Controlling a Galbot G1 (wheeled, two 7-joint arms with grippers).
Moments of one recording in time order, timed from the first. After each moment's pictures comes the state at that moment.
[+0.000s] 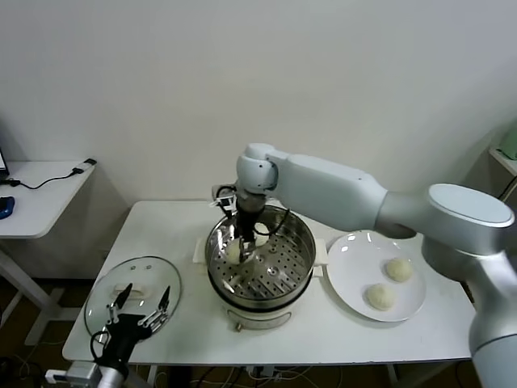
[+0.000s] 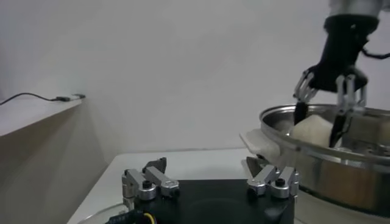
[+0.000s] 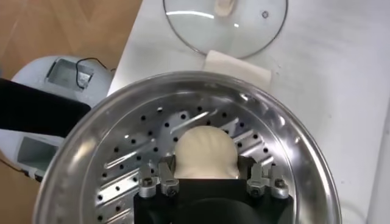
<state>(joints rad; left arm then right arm) 1.73 -1.53 -0.77 -2.17 -0.14 0.14 0.24 0.36 1.40 -1.06 1.11 0.16 -0.64 -1.26</state>
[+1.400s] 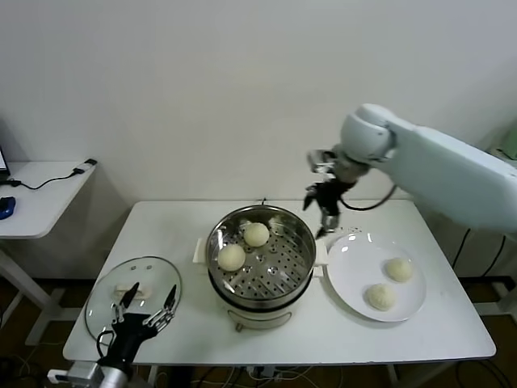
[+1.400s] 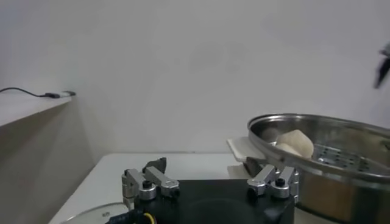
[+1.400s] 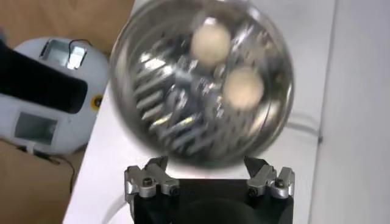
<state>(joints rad) 1.74 -1.55 -0.75 -2.20 -0.17 0.16 0.26 0.33 0.70 -0.81 1.53 0.08 -0.45 -1.43</state>
